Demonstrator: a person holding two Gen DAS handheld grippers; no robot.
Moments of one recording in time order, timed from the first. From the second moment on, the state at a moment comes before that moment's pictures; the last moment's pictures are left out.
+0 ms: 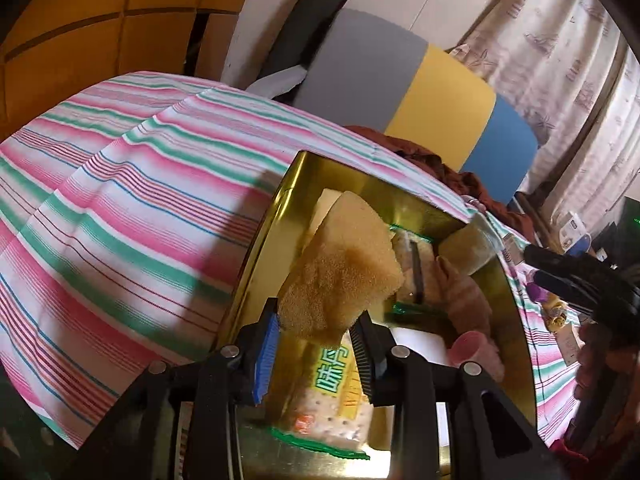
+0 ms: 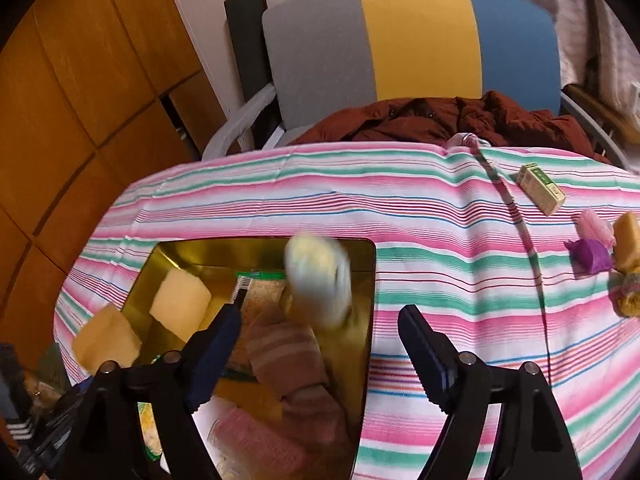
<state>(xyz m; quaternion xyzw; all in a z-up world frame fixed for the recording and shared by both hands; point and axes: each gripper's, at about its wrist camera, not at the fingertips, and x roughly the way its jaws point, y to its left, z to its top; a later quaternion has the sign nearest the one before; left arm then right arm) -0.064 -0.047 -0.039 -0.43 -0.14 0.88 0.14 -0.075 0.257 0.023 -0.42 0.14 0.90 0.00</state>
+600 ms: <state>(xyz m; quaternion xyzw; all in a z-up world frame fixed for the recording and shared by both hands) -0.050 -0.054 -0.002 -0.37 -0.15 0.91 0.08 -0.019 0.266 0.034 -0.41 0.15 0.90 -0.01</state>
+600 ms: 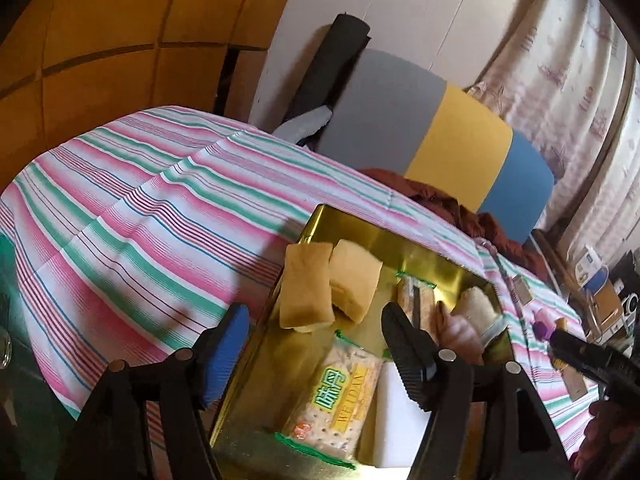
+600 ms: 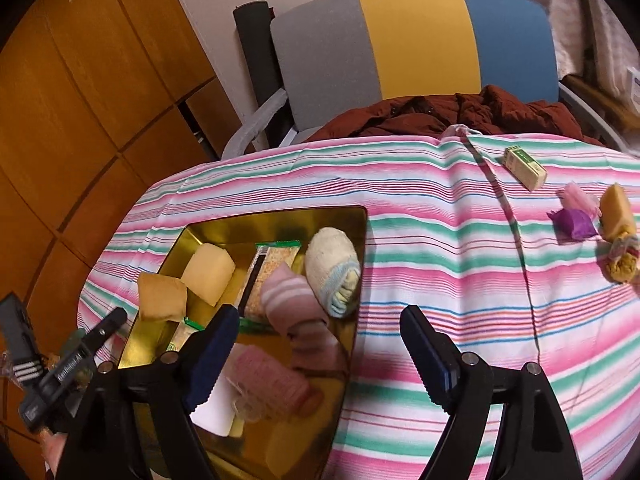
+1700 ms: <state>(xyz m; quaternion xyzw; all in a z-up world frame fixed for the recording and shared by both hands) 0.024 0.154 0.011 -0.42 -0.02 0.84 0.35 0.060 0.430 -0.012 -0.46 0.17 0.86 0.12</state>
